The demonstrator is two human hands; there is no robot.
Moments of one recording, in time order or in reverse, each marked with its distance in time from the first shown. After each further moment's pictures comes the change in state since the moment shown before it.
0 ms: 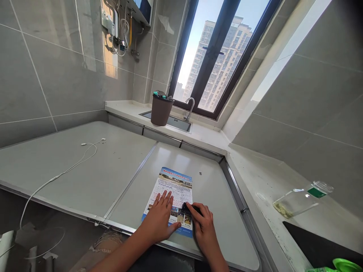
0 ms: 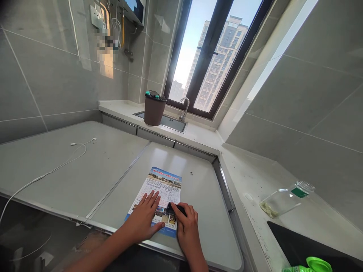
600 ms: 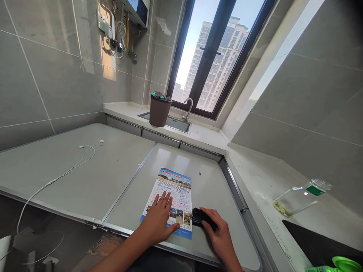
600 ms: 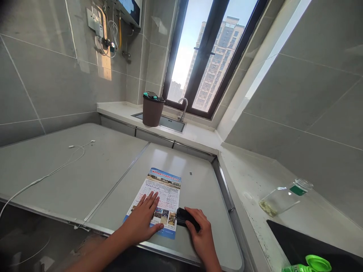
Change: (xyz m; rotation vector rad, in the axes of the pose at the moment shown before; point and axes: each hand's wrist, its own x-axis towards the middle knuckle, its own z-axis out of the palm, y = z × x) left_hand 0.001 0.001 -0.007 -0.055 -0.006 -0.001; right_hand -0.015 0.030 -0.034 0.399 0.008 0.200
